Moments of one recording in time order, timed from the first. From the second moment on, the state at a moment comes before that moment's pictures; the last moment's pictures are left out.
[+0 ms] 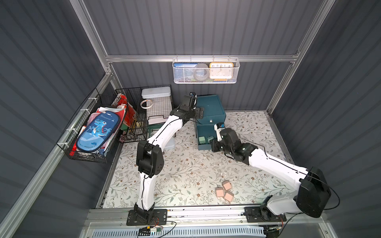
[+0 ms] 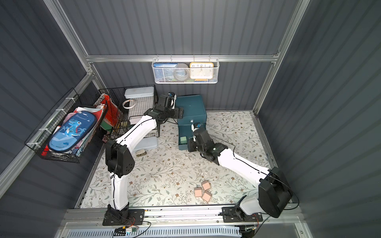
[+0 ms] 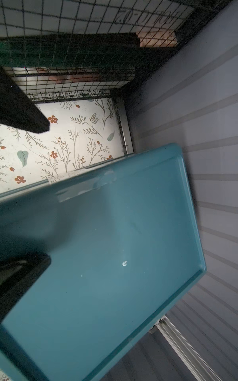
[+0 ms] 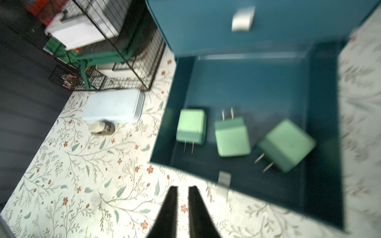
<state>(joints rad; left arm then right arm) -0.52 2.11 2.02 -0.51 -0.06 -0.15 0.71 1.41 0.92 -0.18 0.08 0.50</state>
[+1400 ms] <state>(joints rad) -0.52 2.09 2.01 -0.53 -0.05 -0.14 0.58 1.78 0.85 0.59 0.12 0.74</state>
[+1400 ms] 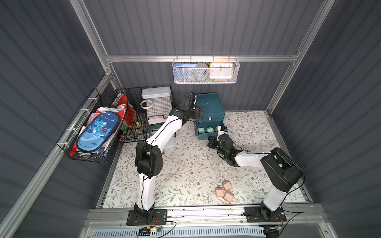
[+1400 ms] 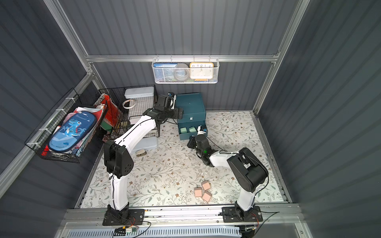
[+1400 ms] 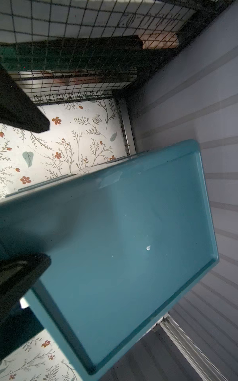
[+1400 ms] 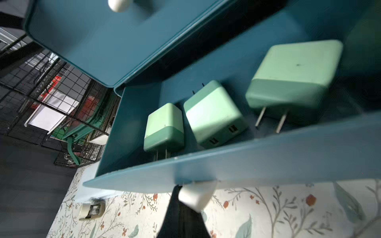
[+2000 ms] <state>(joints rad) -0.52 2.09 1.99 -0.52 -0.03 -0.14 0.50 2.07 1.07 0.82 0.05 1.02</state>
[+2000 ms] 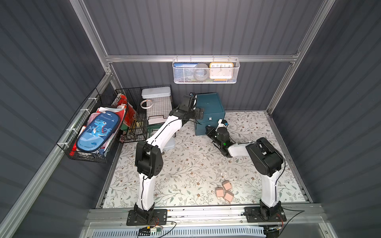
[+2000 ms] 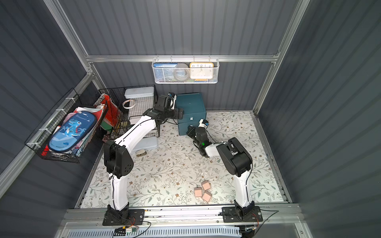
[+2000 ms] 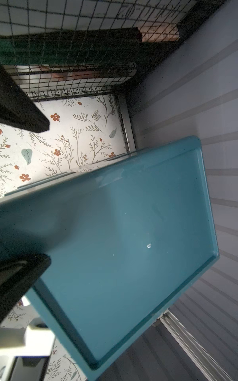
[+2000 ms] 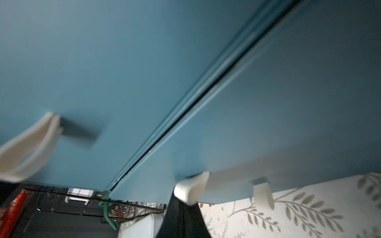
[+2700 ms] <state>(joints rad) -0.52 2.09 1.98 -0.50 -0.02 -0.14 0.39 2.14 0.83 1.14 -0.09 1.31</state>
